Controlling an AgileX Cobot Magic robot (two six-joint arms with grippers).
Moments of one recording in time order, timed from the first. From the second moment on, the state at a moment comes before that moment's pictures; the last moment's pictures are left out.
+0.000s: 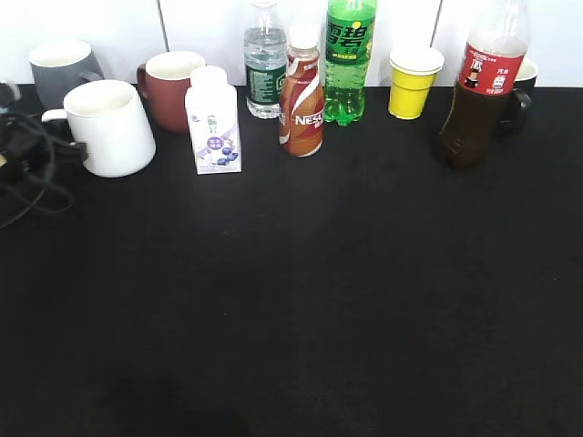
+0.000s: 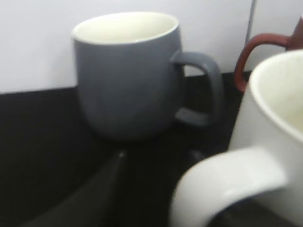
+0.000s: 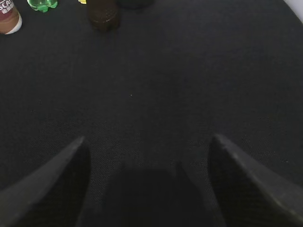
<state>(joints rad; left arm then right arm) -0.02 2.06 -0.83 0.09 -0.94 -0.02 0.02 -0.01 -0.50 0.01 1.04 0.09</state>
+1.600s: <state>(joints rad) -0.02 1.39 -0.31 0.23 -0.85 -0.07 0.17 1.60 -0.43 0.00 -0.98 0.05</state>
